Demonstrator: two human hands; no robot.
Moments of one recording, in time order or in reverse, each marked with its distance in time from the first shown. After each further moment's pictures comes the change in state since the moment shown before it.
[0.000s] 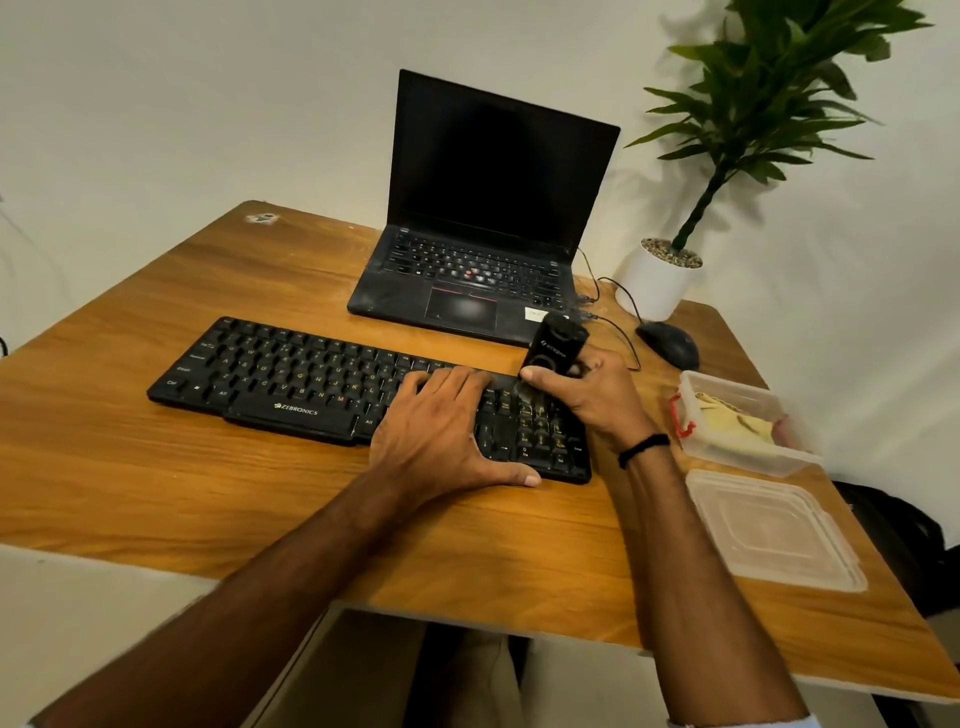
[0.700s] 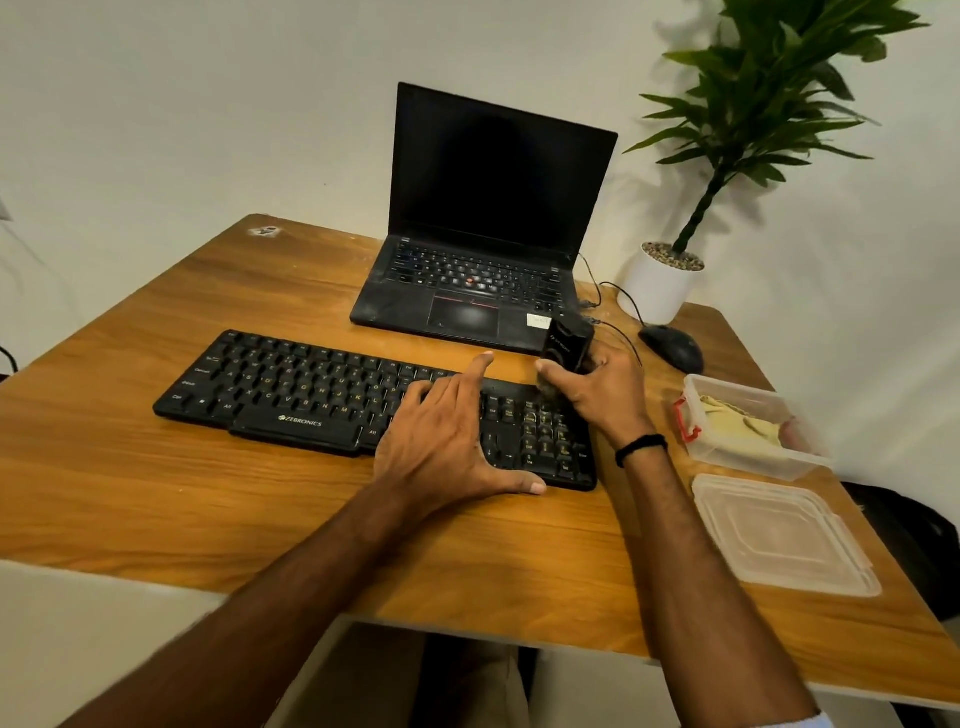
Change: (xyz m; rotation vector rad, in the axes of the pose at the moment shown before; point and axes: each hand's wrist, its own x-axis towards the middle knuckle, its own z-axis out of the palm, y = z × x) left_hand -0.002 0.002 -0.002 -0.068 -0.016 -0.064; right_hand 0.011 -0.002 0.006 -0.162 0.216 0.003
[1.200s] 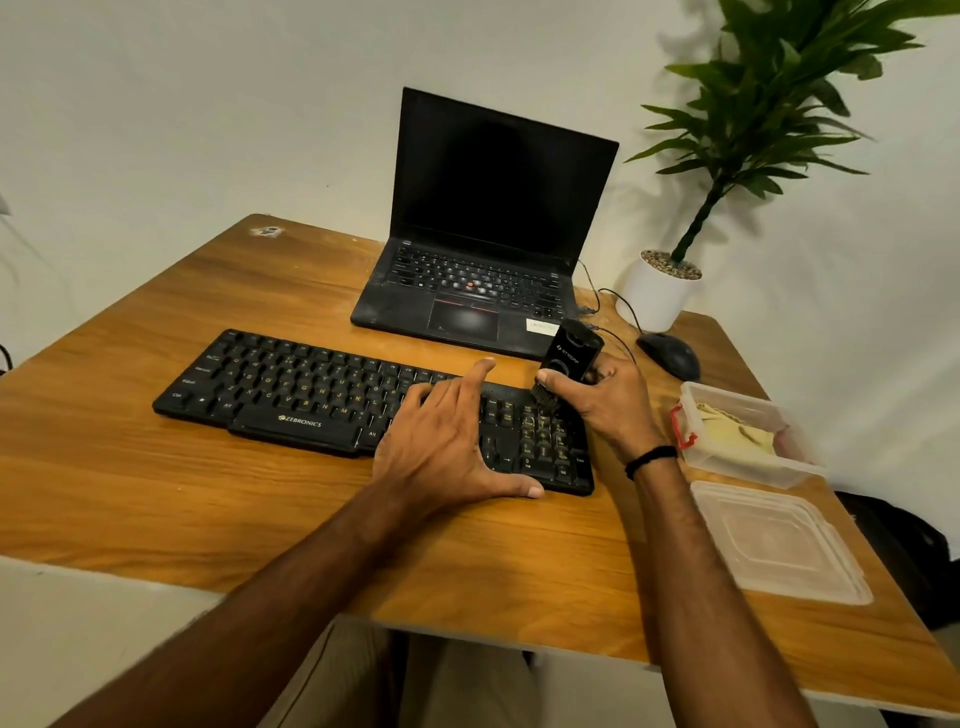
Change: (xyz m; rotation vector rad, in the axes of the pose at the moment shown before) left_hand 0.000 0.001 -0.002 -0.023 0.002 0.008; right_hand -0.004 0.007 -0.010 0.111 -0.070 -0.005
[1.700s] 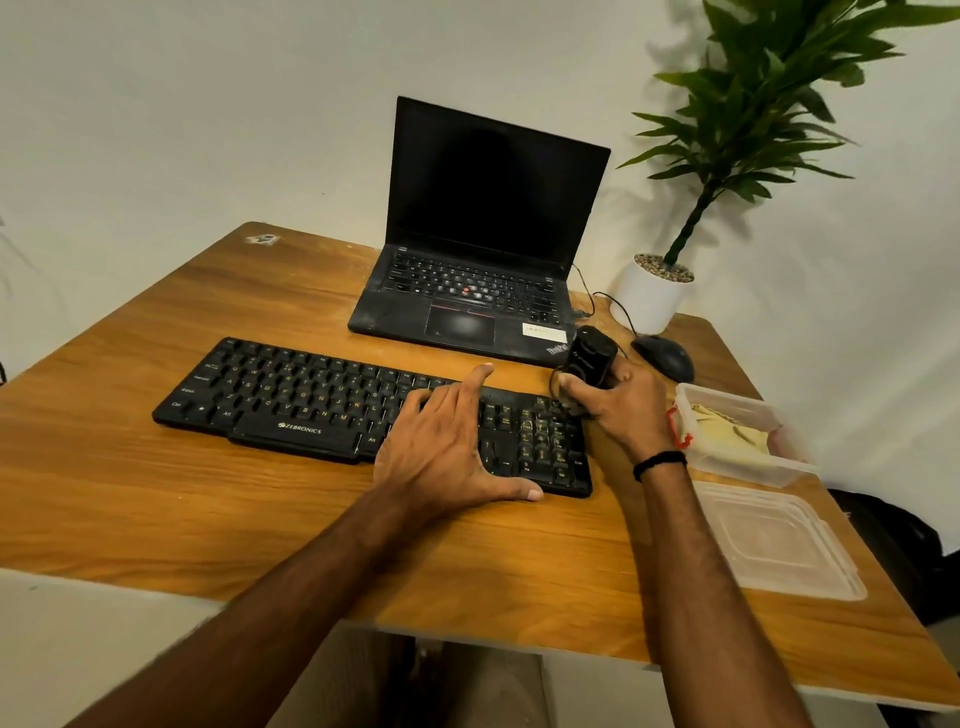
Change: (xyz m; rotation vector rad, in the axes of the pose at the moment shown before) left_hand 0.000 0.002 -0.001 -0.003 -0.027 -0.010; right_hand -0.004 0.002 -0.016 -0.073 0.104 0.027
